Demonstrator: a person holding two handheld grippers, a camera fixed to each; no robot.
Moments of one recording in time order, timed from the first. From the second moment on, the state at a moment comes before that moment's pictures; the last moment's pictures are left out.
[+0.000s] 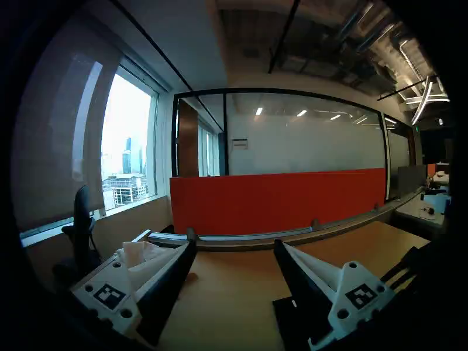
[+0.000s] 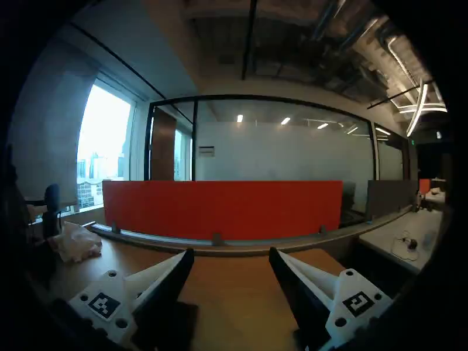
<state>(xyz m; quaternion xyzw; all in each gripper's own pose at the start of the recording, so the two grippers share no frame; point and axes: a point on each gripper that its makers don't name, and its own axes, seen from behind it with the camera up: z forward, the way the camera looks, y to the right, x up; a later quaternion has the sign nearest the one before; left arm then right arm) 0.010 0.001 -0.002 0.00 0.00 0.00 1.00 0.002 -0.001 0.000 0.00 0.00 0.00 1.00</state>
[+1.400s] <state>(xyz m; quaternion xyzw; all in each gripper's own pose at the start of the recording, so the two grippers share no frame) -0.031 0.069 -0.034 -0.18 -0.14 0.04 0.97 -0.033 -0.083 -0.028 0.22 -0.15 -0.11 0.96</state>
